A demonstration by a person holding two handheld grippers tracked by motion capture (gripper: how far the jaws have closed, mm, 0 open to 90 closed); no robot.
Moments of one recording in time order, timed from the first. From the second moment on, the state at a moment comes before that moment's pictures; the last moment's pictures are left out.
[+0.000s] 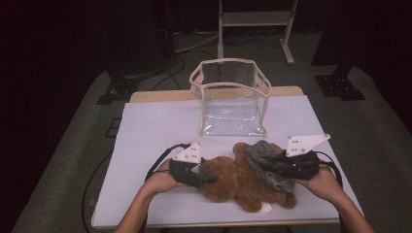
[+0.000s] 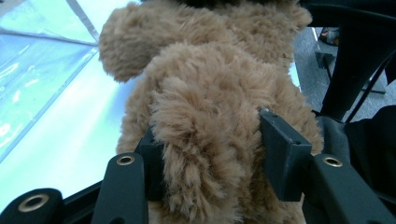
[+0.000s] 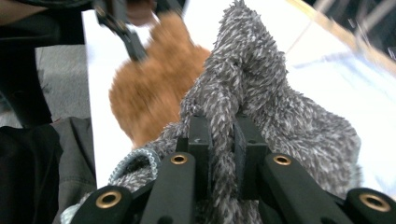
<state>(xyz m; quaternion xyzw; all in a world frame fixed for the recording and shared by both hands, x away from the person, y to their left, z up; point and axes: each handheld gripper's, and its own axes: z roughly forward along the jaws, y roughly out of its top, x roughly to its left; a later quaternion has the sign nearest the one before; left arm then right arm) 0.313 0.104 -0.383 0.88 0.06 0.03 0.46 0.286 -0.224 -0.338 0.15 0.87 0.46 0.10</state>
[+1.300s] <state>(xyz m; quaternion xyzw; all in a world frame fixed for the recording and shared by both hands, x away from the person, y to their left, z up) 0.304 0.095 -0.383 0.89 0.03 0.04 0.46 0.308 -0.175 -0.332 0.13 0.89 0.42 0.10</state>
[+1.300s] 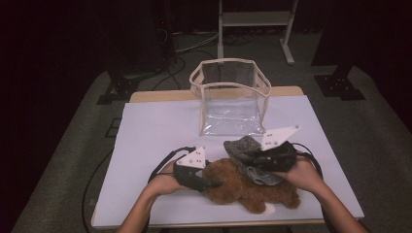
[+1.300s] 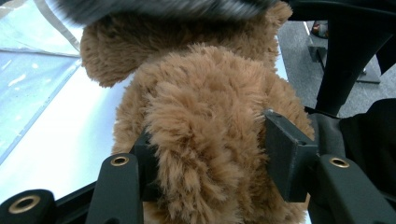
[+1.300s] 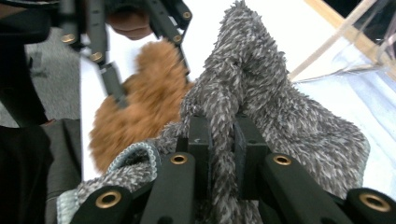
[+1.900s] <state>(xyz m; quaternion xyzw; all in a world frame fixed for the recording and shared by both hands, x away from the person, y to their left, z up) 0.298 0.097 -0.381 0.89 0.02 0.03 0.46 0.324 -0.214 -0.357 0.20 0.87 0.44 0.07</state>
